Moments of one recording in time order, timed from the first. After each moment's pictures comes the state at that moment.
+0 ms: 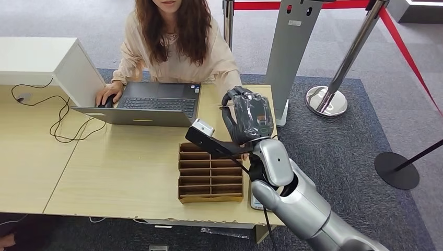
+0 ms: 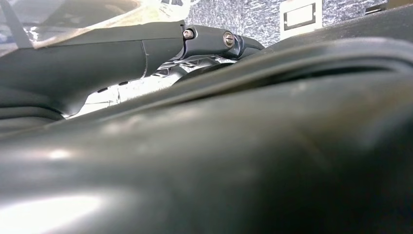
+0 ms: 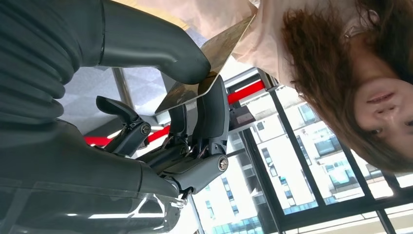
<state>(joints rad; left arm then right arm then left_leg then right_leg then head) -0.10 -0.12 -0.75 -0.20 -0.79 -0.10 0.34 -0.65 -0.01 0.83 -1.47 0.97 -0.30 0.50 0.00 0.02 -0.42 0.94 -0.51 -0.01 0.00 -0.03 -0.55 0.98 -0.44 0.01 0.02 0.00</state>
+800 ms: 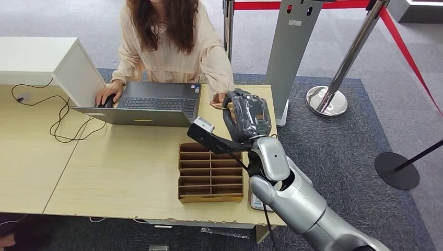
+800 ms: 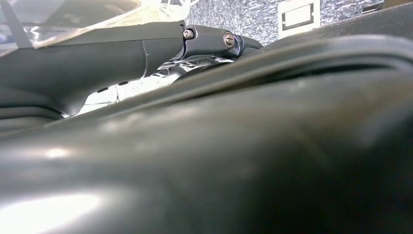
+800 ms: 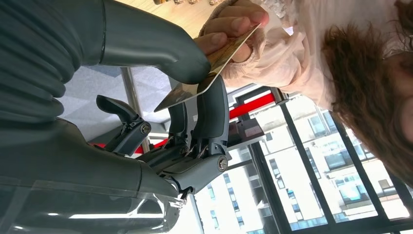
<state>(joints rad) -0.10 -0.12 -0.75 -0.20 -0.79 -0.10 0.34 -0.67 0.01 0.83 -1.38 0.94 -0.32 0.49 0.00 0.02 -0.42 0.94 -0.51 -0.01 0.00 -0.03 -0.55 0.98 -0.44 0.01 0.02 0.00</state>
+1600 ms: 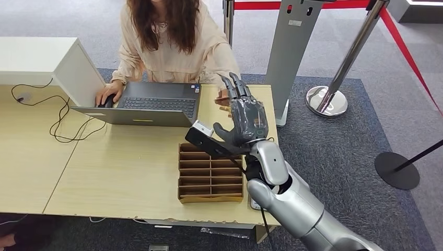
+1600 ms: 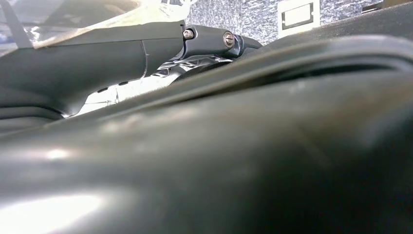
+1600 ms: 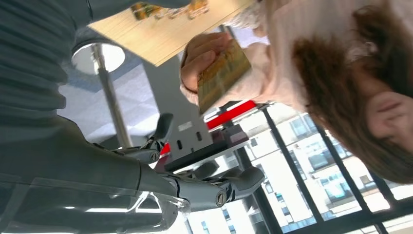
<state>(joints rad) -0.10 -0.12 -0.75 -0.20 -0.78 -0.10 0.34 -0.63 0.02 0.83 -1.39 0.89 -0.39 0.42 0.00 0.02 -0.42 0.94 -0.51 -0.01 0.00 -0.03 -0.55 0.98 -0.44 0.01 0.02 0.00</state>
